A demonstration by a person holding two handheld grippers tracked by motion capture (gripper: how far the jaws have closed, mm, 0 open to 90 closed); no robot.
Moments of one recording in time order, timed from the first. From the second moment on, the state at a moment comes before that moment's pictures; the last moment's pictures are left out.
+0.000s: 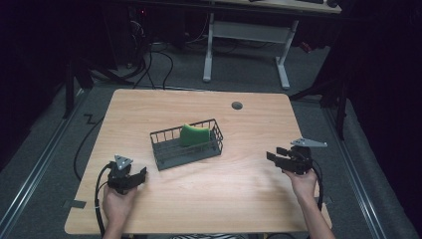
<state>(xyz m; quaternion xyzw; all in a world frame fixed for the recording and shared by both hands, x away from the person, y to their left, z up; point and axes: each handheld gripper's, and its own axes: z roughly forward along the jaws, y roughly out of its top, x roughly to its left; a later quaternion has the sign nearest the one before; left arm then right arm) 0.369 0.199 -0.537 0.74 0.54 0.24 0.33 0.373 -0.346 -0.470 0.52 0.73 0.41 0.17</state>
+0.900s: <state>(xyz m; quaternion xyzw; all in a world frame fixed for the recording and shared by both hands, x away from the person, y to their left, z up) 0.369 0.199 -0.537 0.74 0.54 0.24 0.33 0.346 -0.353 -0.529 0.55 0.73 0.34 0.22</state>
